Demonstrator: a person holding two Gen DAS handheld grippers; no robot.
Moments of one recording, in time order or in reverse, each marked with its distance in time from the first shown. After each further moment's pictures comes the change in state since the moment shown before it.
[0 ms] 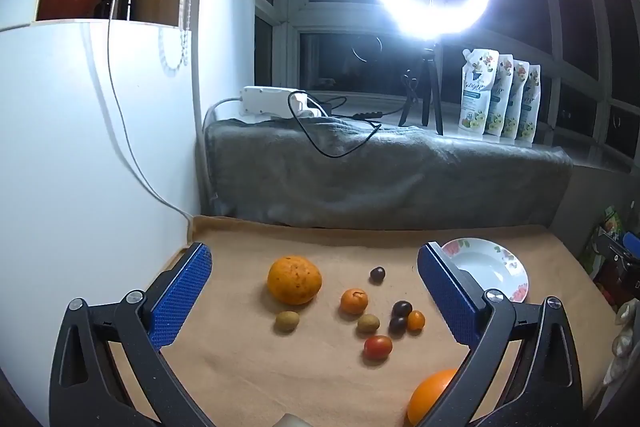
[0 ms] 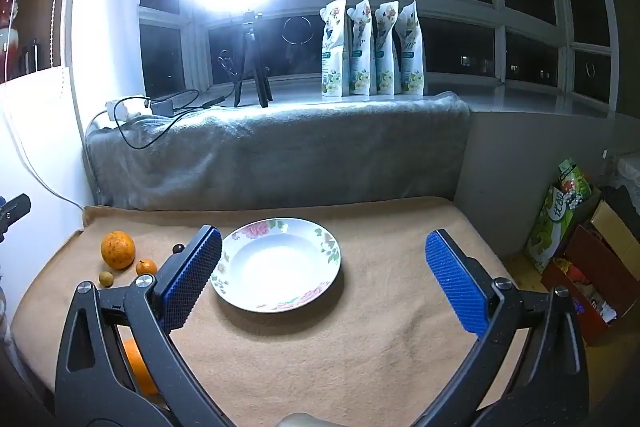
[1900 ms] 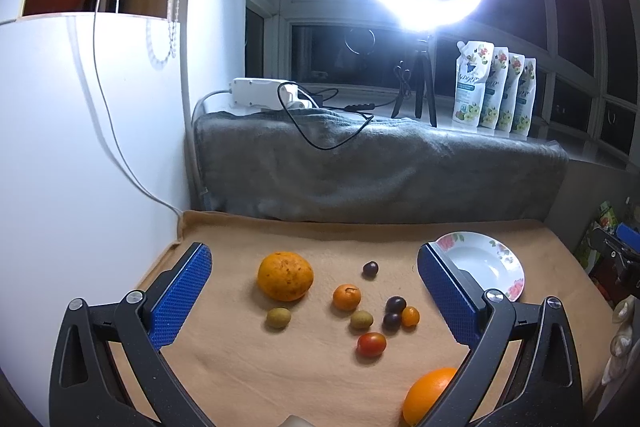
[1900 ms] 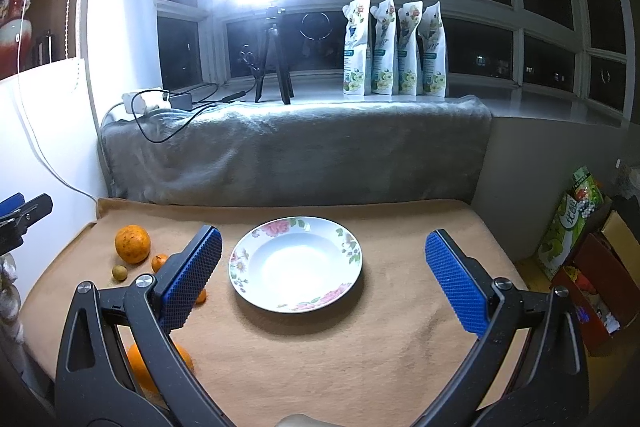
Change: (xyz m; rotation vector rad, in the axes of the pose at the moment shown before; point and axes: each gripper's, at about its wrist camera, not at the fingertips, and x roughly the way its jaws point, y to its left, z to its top) left arm 0.009 0.000 0.001 -0.001 0.029 -0.031; right arm -0.002 0.014 0.007 -0.031 0.018 0.057
